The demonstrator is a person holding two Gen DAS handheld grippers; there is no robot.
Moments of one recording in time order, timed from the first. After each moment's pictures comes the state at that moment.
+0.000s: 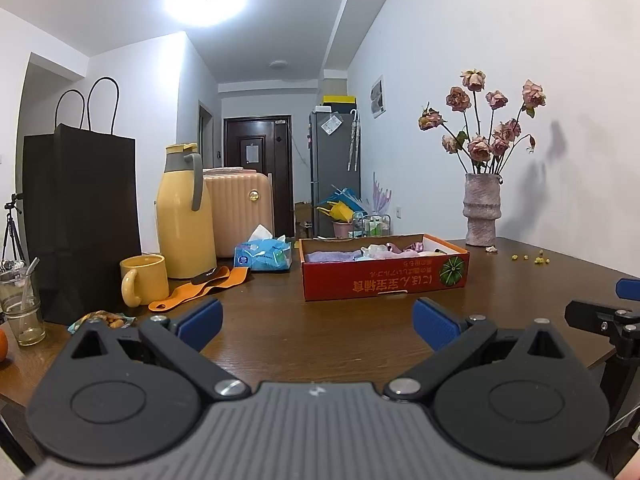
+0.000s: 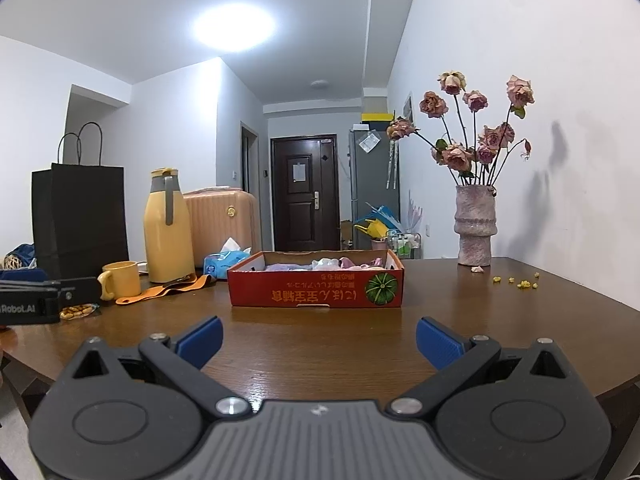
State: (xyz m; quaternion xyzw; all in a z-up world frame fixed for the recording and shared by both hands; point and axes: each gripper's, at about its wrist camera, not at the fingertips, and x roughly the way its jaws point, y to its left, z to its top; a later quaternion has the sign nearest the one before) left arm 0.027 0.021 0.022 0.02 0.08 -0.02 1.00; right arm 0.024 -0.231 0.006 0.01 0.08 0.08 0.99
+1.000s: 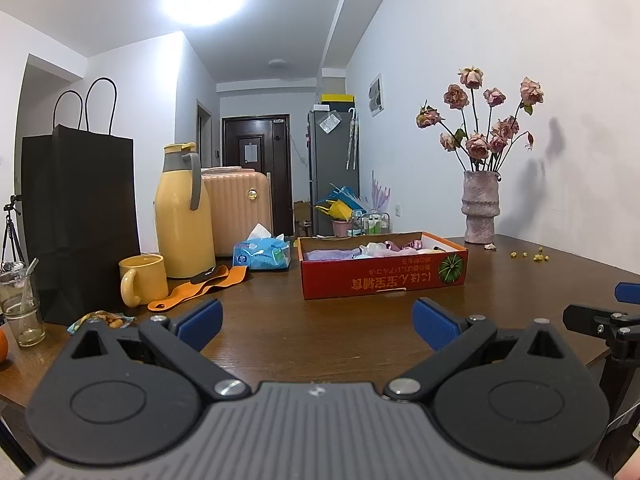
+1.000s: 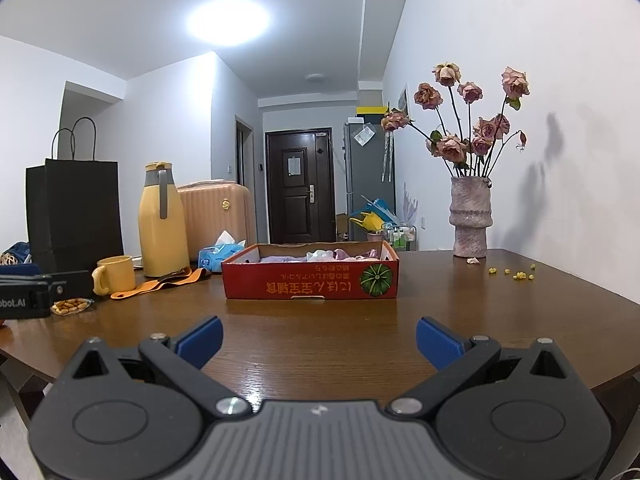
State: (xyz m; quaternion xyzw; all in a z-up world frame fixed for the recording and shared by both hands) left arm 0.027 0.020 0.021 0.03 0.09 -0.02 1.00; right arm 0.025 -0.232 0.004 0.02 0.09 0.07 0.99
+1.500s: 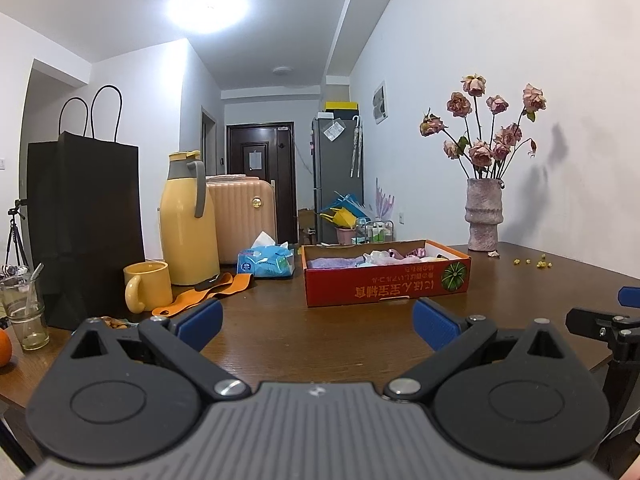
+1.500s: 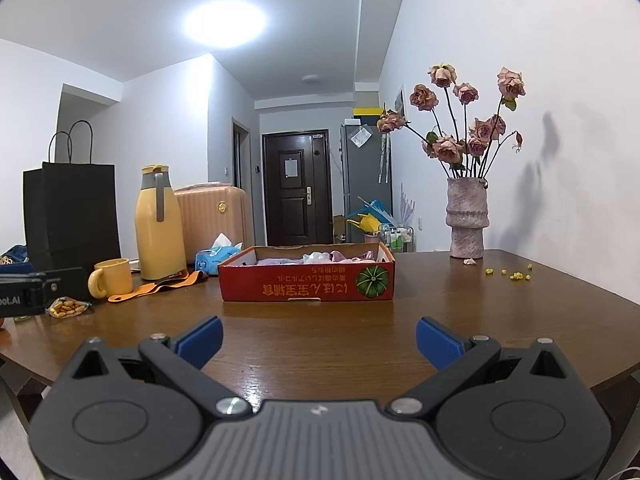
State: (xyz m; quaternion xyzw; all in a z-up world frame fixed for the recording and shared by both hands) left arm 0.024 0.019 0.022 0.03 0.07 -0.01 1.00; right arm 0.025 -0.234 0.003 0.02 0.09 0.07 0.99
